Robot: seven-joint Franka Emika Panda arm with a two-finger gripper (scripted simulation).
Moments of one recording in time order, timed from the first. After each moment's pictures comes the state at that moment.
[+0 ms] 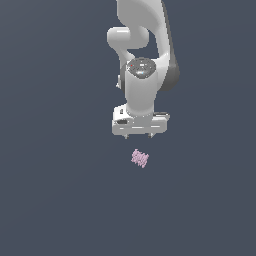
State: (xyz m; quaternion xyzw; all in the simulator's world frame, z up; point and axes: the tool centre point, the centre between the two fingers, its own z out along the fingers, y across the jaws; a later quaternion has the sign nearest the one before) arm 0.000 0.044 0.171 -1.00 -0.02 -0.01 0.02
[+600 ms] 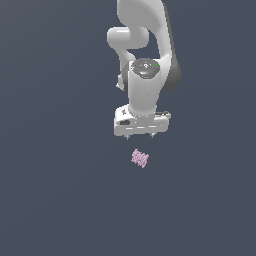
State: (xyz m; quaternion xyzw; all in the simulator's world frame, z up) arm -0.001 0.048 0.169 -1.00 -0.05 -0.01 0.01
